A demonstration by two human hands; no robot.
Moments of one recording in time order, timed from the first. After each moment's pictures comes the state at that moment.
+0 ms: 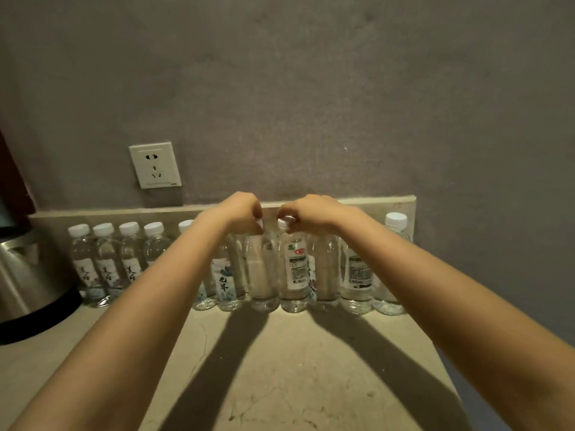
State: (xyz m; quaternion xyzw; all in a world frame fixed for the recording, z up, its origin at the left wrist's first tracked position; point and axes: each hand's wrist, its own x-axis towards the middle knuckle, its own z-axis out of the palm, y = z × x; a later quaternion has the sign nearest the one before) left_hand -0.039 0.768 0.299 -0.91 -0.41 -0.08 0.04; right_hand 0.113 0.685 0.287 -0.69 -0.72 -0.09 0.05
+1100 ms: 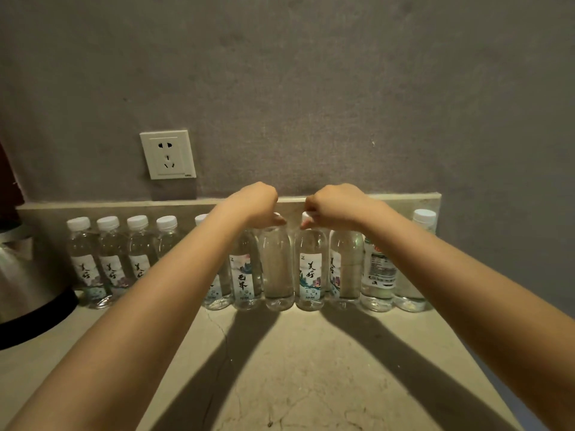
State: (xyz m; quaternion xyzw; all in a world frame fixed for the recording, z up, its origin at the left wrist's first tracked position) left_hand -0.051 0.786 0.299 -0.92 -0.36 -0.08 0.12; right_hand 0.094 0.695 0.288 -0.72 -0.66 -0.22 -0.01
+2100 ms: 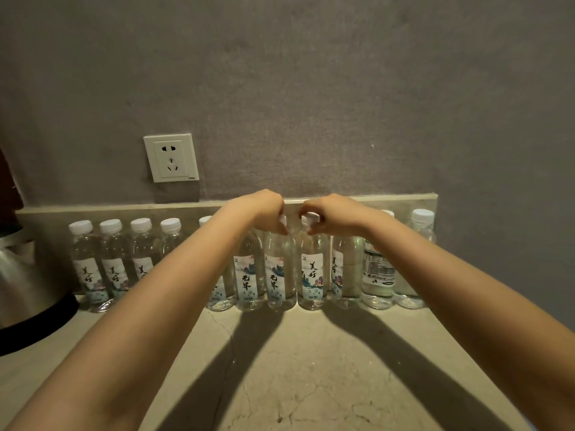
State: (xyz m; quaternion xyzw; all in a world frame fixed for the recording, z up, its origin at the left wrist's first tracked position) left_hand -0.048 0.789 0.299 -0.94 -0.32 0.00 0.08; right_hand 0.092 0.685 0.278 -0.71 -0.69 -0.10 0.10
